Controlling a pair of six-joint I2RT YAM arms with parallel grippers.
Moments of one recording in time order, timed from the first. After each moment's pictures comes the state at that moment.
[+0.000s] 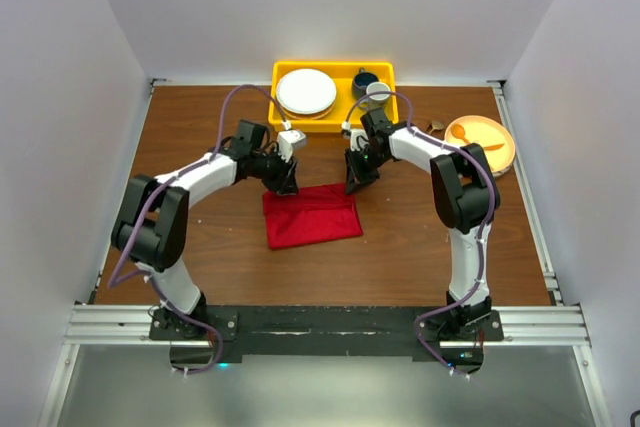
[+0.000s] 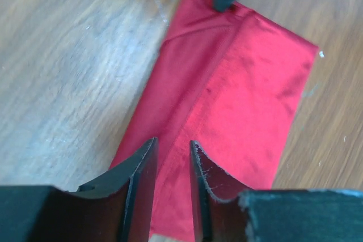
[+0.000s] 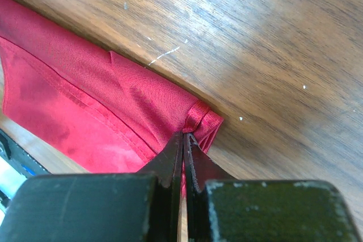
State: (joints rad) left arm -0.36 1.70 1.08 -0.31 0.62 0.29; right arm 0.40 2.11 1.51 -0.65 -0.46 0.12
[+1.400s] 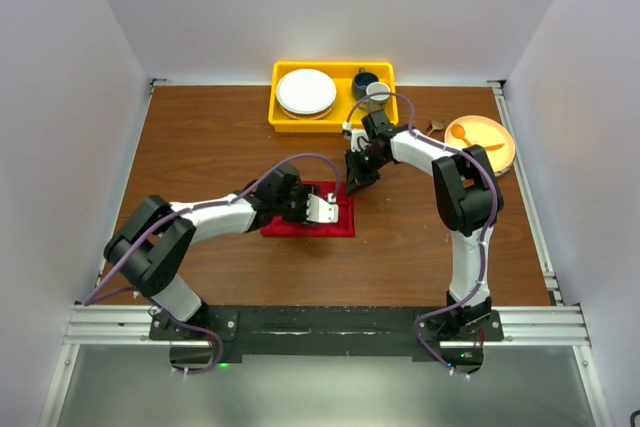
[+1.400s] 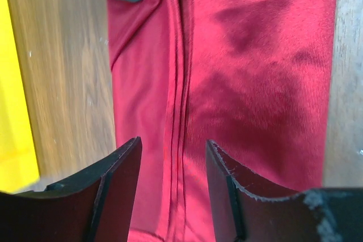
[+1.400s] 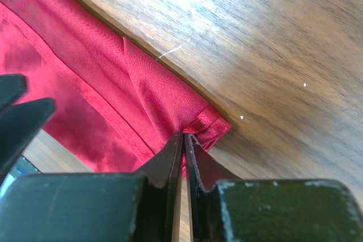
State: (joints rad) left arm -0.66 1.59 0.77 0.05 0.23 1.01; right arm 0.40 2.08 1.46 -0.59 -0.46 0.12
